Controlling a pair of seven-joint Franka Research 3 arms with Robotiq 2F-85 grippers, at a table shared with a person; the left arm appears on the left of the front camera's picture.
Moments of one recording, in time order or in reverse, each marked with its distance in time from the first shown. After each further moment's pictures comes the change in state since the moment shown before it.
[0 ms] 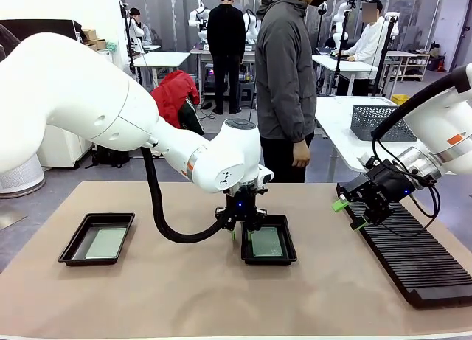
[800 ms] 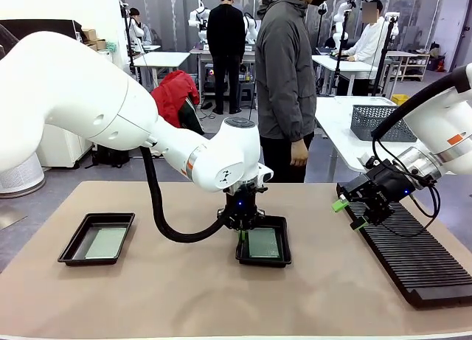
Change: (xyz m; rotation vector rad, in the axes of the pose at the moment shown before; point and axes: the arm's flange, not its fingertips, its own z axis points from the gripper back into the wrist) left arm 0.001 0.001 0.003 -0.007 0.000 0.009; right arm 0.000 0.000 0.000 0.000 0.000 0.000
